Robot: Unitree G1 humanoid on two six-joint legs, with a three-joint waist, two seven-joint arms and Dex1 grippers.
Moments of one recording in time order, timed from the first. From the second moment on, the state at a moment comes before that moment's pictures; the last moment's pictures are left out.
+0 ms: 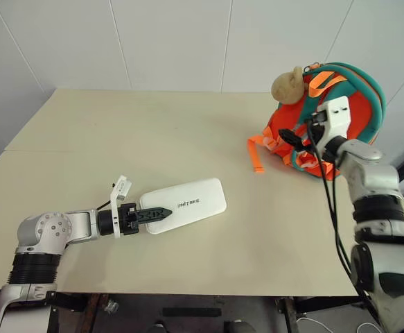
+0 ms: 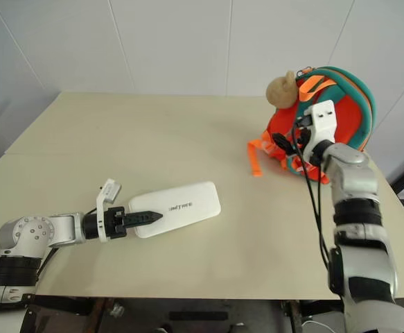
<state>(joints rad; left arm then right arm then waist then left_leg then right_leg) -0.53 0.67 0.14 0.13 -1.00 1.25 -0.71 -1.10 -0.55 -0.15 0.79 0.18 0.26 0.57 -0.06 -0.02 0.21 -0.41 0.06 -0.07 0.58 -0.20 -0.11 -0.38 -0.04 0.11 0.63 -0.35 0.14</state>
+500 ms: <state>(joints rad) -0.39 0.63 0.26 0.01 -1.00 1.25 -0.66 -0.97 -0.59 -0.13 0.65 0.18 0.32 0.71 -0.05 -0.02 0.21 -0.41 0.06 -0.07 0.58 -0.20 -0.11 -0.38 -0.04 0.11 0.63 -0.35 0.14</state>
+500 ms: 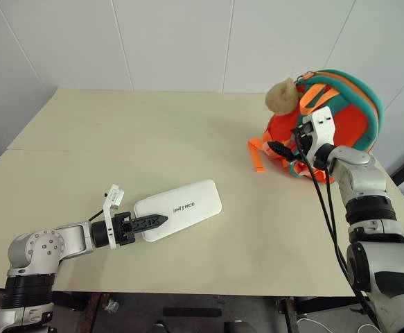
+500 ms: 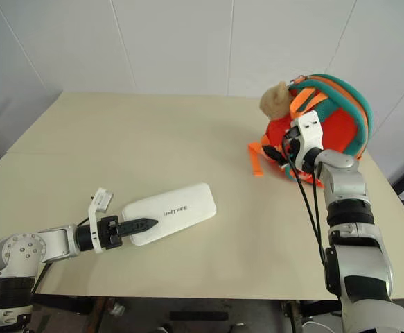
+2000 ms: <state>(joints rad) -0.37 0.65 0.40 0.00 -0.94 1.21 -0.63 -1.17 -0.39 -0.17 0.79 0.39 0.20 1.14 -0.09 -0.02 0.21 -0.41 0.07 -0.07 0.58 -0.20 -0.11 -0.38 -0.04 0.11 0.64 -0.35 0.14</state>
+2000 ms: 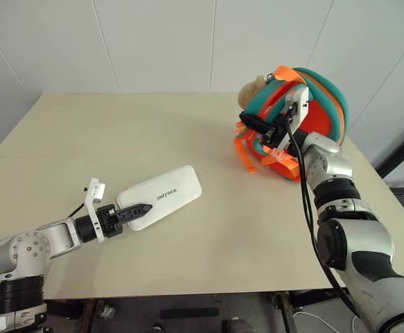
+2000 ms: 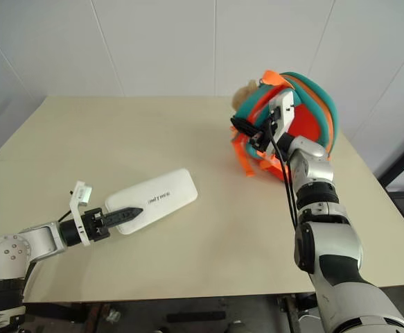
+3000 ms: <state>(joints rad) -0.30 0.83 0.60 -0.30 -1.19 0.99 -0.78 -0.69 -0.68 -0.03 -0.15 0.96 1.13 1.21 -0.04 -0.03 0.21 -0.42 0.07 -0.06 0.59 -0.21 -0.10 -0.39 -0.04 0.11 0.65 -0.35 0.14</state>
